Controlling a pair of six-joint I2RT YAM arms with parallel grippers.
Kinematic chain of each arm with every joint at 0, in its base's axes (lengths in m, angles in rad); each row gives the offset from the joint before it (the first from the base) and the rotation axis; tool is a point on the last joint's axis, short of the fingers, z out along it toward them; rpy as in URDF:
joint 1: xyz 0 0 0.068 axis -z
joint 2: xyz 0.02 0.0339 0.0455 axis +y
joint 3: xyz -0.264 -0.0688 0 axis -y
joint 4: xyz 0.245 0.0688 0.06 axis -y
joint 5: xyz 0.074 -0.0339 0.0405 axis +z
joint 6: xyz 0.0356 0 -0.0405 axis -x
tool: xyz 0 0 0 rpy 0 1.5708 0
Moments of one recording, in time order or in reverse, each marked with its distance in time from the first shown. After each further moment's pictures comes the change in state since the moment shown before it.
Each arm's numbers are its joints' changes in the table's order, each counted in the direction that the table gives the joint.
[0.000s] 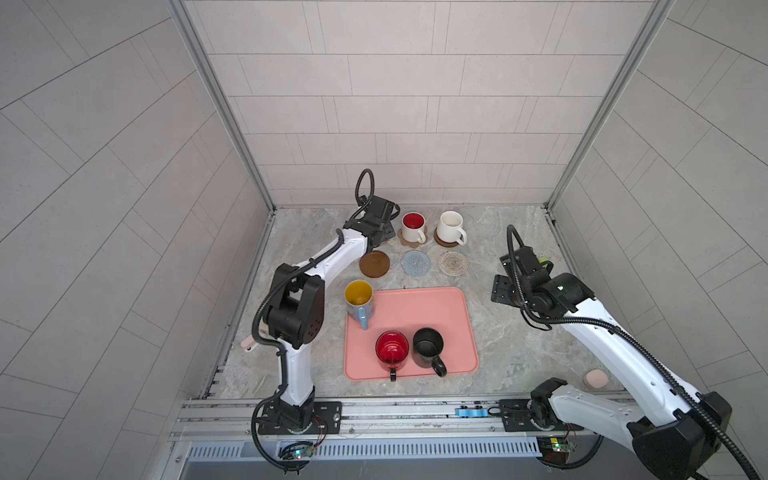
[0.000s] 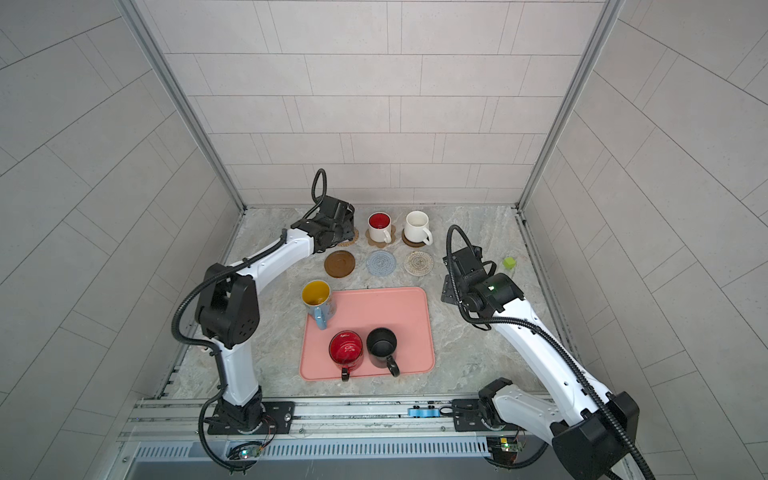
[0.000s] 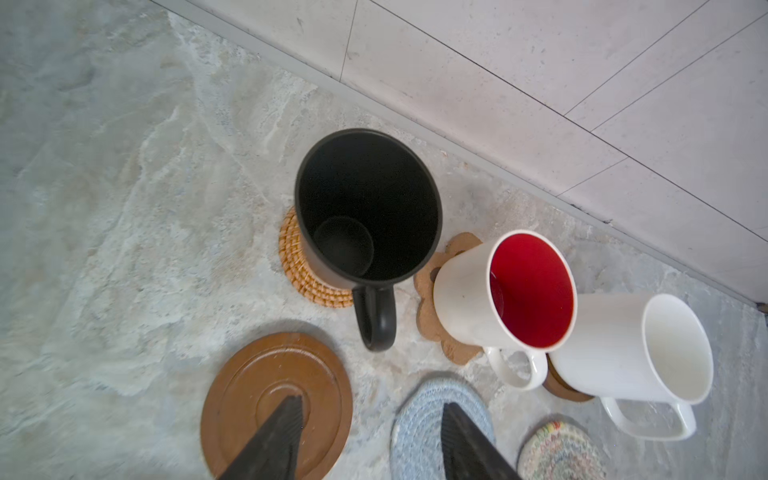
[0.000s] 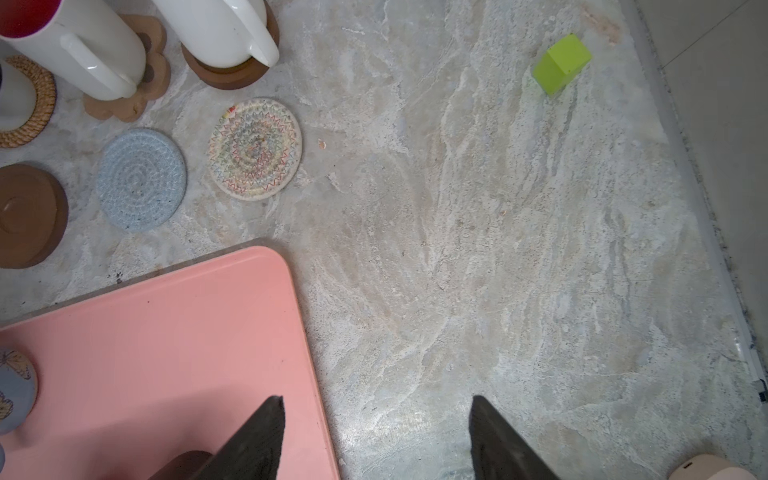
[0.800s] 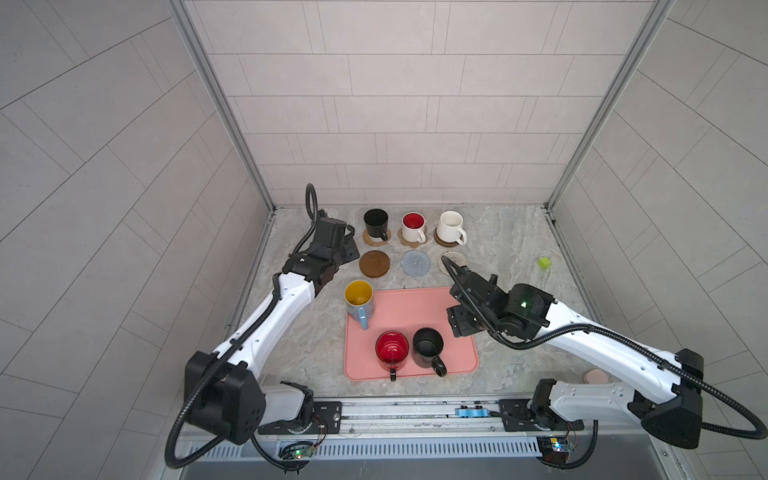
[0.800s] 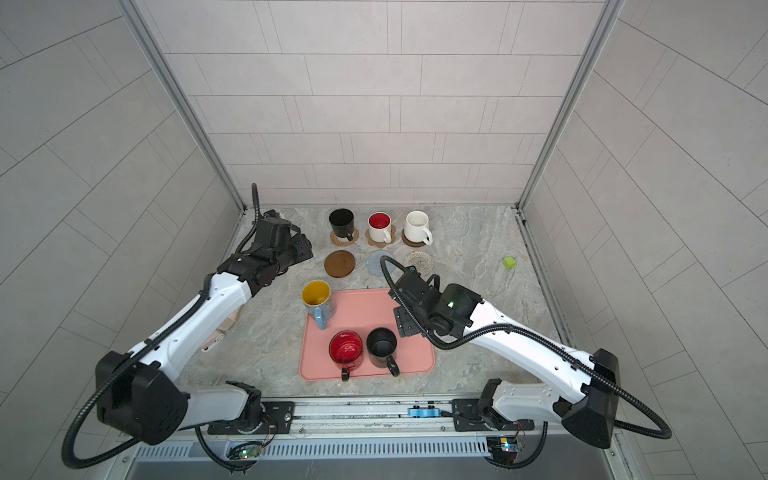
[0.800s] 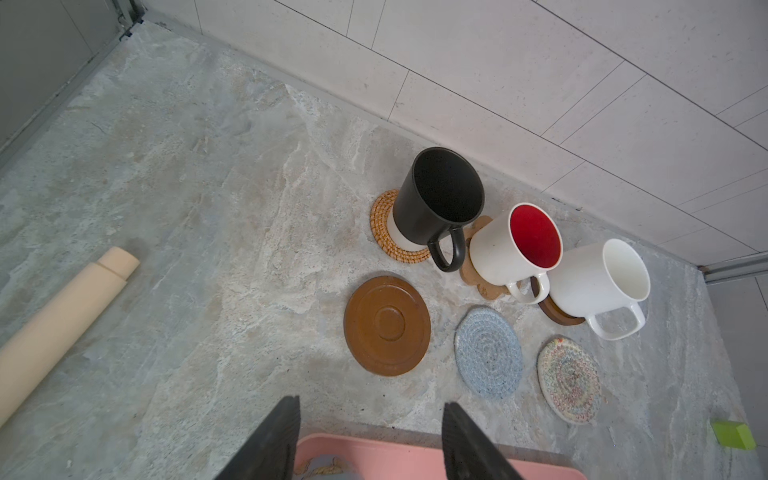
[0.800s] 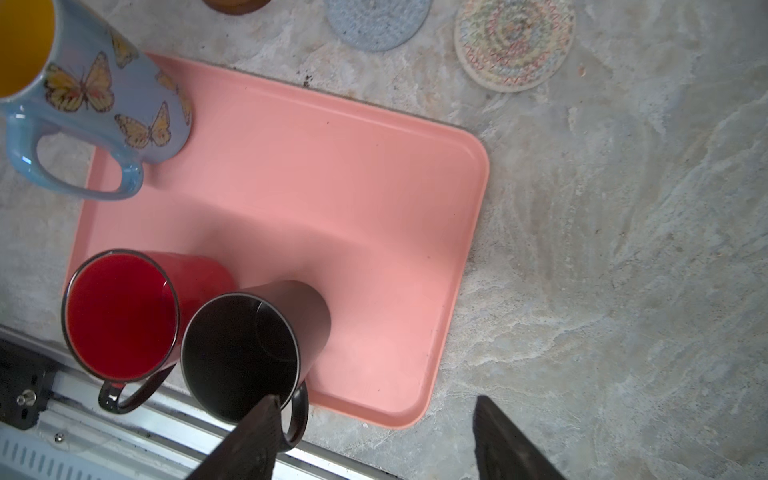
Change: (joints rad) left arm -0.111 -0.602 -0.458 -0.014 -0.068 -0.158; right arm -0.509 0.120 0.093 -0.068 0.064 0.022
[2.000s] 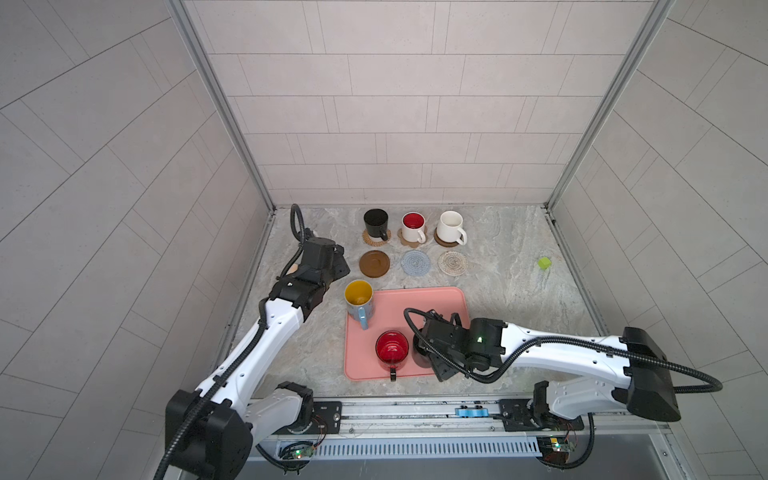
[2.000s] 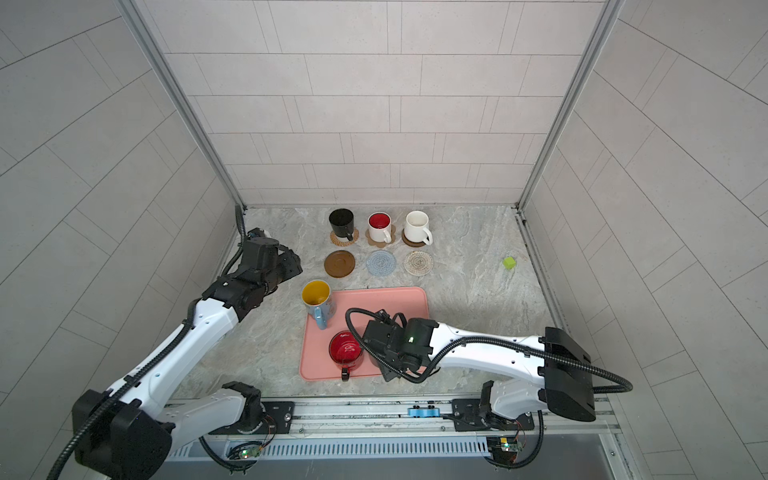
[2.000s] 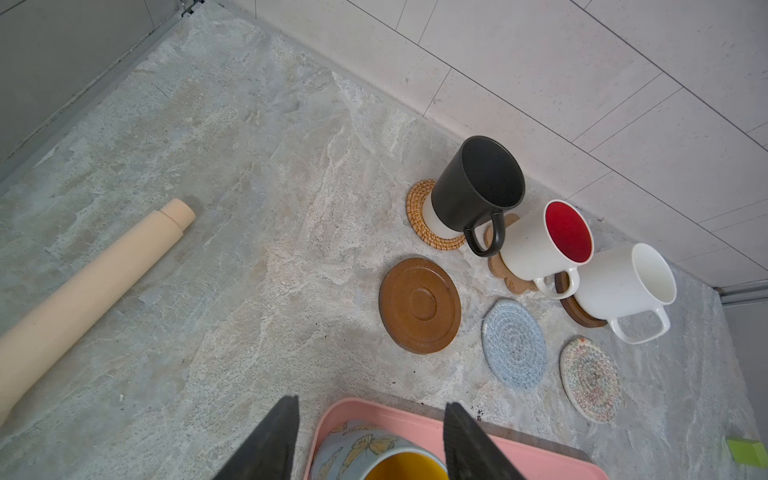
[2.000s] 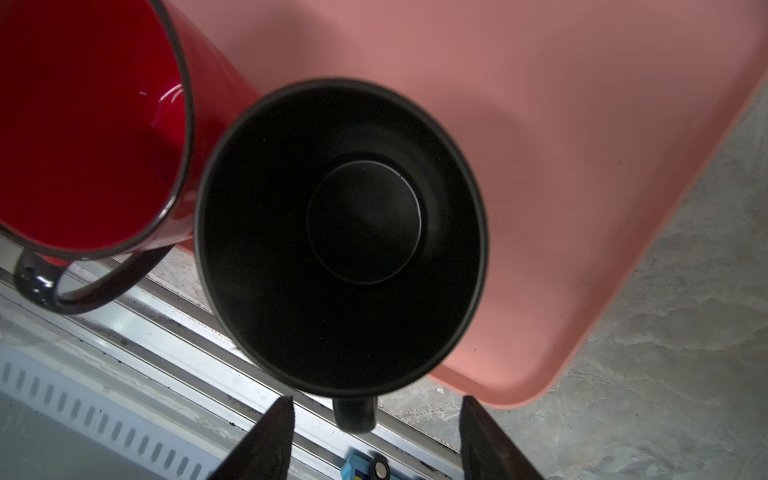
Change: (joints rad) left arm -0.033 -0.155 -0.176 0.014 0.027 0.058; right arm -0.265 0.157 -0.172 0.154 0.084 -0.111
